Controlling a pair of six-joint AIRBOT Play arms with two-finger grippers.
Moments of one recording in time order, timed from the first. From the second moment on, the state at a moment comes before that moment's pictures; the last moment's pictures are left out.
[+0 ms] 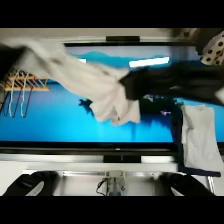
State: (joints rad) left arm -0.29 -0.71 1.56 1.01 -0.93 -1.27; right arm 0.54 -0.95 1.62 -1.17 1.09 1.57
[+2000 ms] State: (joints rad) left arm -0.09 -1.32 0.99 1.04 -0.60 -1.39; right arm 0.37 -1.31 1.20 -1.33 1.30 1.78
